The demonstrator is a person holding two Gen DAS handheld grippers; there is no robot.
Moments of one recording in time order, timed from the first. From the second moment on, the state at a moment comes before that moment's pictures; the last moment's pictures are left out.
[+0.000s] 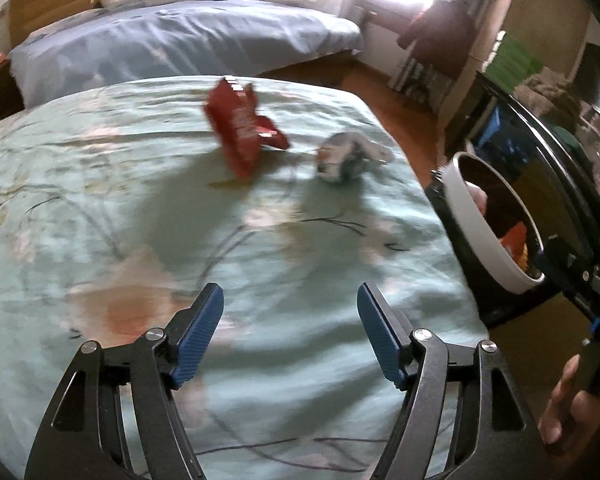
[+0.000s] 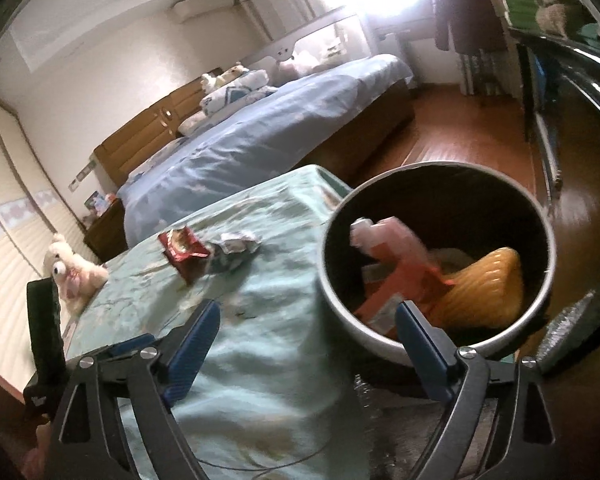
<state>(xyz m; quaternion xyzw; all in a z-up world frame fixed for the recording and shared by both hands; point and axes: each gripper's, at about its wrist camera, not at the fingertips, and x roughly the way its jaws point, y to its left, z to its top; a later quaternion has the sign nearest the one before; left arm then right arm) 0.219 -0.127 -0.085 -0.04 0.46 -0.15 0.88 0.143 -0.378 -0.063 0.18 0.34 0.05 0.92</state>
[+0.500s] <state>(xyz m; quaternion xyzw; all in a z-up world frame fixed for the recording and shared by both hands) 0.244 -0.090 -0.087 -0.07 0.46 -0.12 0.88 0.168 -0.329 -0.066 0.16 0.37 0.10 0.91</state>
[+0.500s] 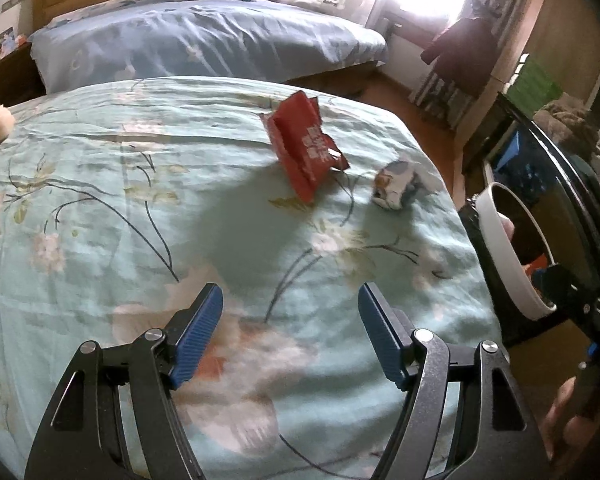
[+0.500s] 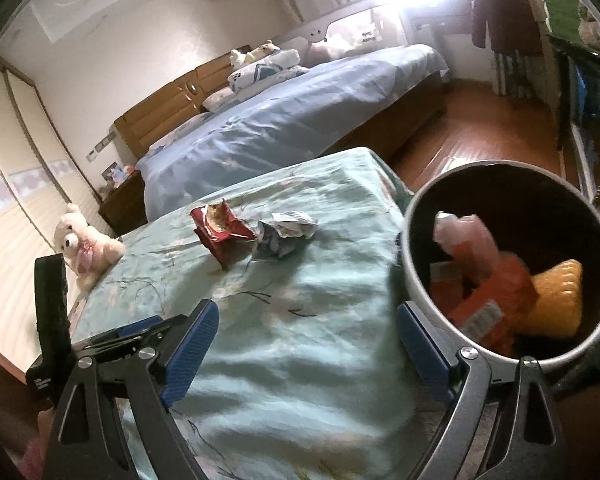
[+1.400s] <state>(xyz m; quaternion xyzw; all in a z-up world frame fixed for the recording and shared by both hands) 0.319 -0.089 -0.101 -0.05 0.45 -0.12 0.88 0.238 -0.300 -0.078 0.16 0.38 0.14 0.90</state>
